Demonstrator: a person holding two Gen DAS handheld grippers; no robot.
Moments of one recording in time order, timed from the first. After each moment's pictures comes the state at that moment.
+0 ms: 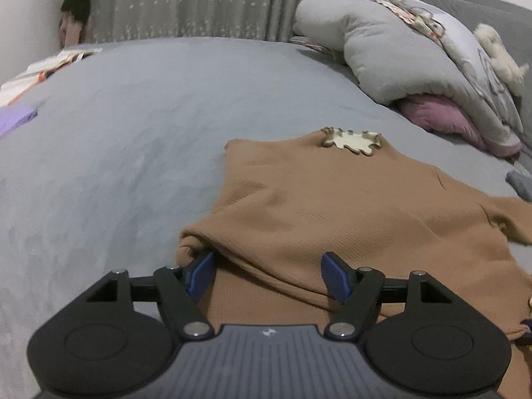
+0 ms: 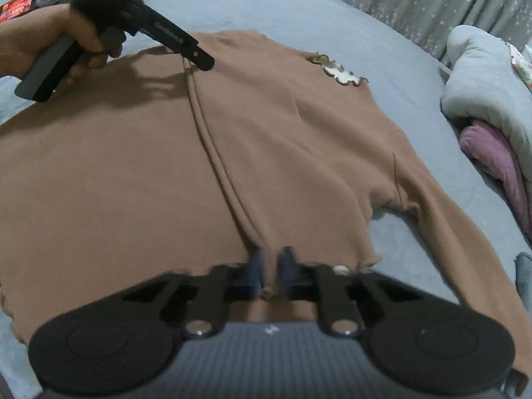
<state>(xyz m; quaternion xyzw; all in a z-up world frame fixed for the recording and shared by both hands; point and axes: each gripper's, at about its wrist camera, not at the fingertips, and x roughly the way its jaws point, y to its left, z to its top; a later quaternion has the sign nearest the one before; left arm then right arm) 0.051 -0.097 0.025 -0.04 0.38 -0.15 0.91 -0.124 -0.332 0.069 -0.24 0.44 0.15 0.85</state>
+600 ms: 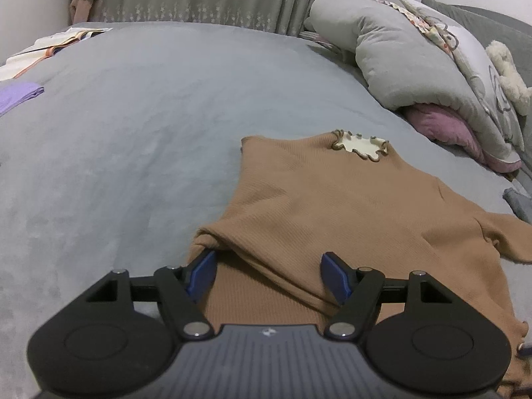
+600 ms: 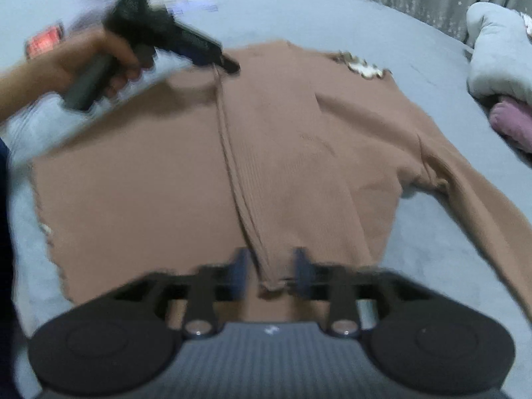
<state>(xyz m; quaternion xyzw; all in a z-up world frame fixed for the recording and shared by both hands) 0.051 -0.076 0.030 -0.08 0.40 -0.14 0.90 -0.134 -0.375 0.084 -0.11 0.43 0.24 0.86</state>
